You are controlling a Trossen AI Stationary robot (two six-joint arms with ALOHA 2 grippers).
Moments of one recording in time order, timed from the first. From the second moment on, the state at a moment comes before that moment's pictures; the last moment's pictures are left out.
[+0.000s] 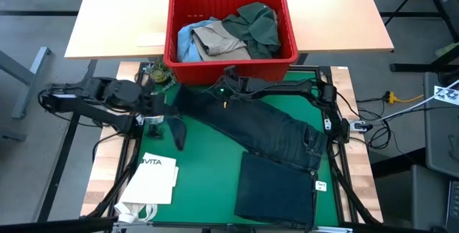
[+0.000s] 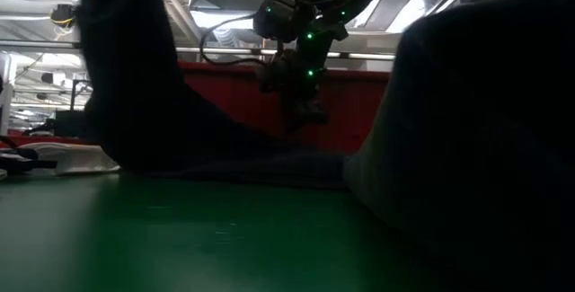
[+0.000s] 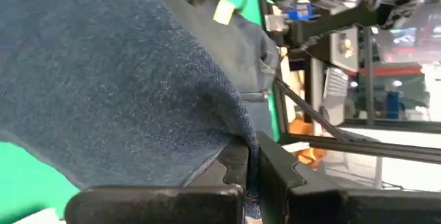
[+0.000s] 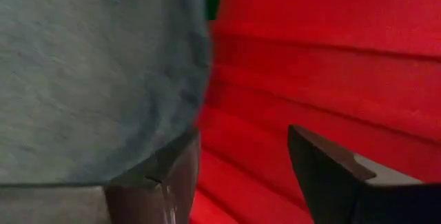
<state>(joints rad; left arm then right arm) -0.11 0.82 1.13 -0.89 -0.19 -1.46 -0.25 2.12 1.70 -0.57 0.62 -0.82</state>
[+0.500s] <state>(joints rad) -0.11 1.00 1.13 -0.74 -0.08 -1.43 -0.22 2.05 1.70 -0.66 0.33 -0.84</state>
